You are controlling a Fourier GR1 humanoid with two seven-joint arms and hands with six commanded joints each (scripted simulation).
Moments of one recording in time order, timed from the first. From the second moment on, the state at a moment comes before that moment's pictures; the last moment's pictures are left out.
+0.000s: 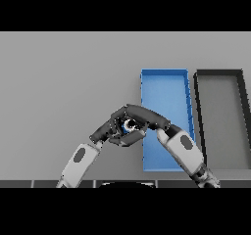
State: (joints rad) left arm -0.22 0.01 -0.45 -1.58 -0.06 -0.31 0.01; right arm -0.54 -0.16 0.40 -1.85 -0.28 0.43 0.47
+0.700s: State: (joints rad) left arm -0.21 -0.01 -0.41 -1.60 -0.09 -0.31 -0.05; right arm -0.51 -0.15 0.44 -1.86 -0.25 0.36 0.36
